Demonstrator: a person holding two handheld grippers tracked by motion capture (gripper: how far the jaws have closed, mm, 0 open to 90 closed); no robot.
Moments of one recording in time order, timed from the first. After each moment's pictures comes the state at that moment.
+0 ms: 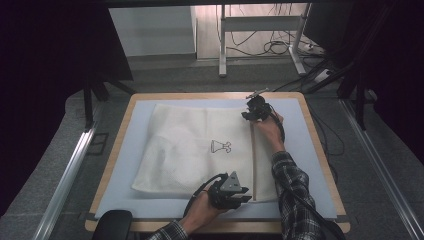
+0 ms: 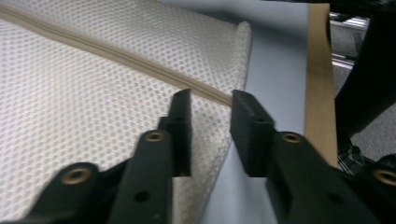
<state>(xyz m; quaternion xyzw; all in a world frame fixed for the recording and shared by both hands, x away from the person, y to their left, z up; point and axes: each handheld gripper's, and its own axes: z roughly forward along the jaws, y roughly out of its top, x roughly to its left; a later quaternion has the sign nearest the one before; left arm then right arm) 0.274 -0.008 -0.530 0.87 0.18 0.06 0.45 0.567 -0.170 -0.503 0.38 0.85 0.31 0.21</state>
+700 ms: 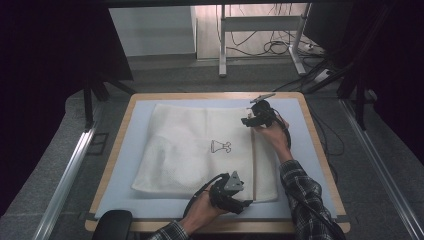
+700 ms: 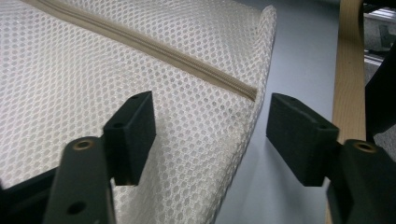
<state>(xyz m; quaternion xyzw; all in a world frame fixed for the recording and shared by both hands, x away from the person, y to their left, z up) 0.275 -0.013 -0.535 0.88 0.20 0.07 0.42 0.535 -0.182 -0.493 0.37 0.85 0.33 0.18</state>
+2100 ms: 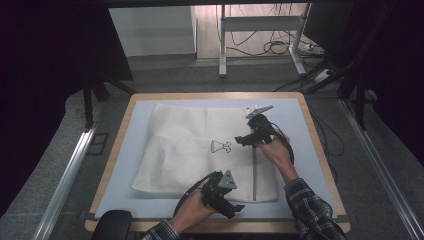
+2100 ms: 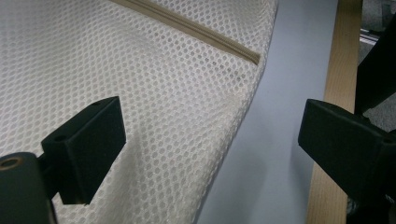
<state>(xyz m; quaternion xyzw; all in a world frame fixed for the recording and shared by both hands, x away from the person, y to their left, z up) 0.275 0.008 -0.523 0.90 0.20 0.06 0.38 0.466 -0.168 -0.485 0.34 0.87 0.33 0.13</state>
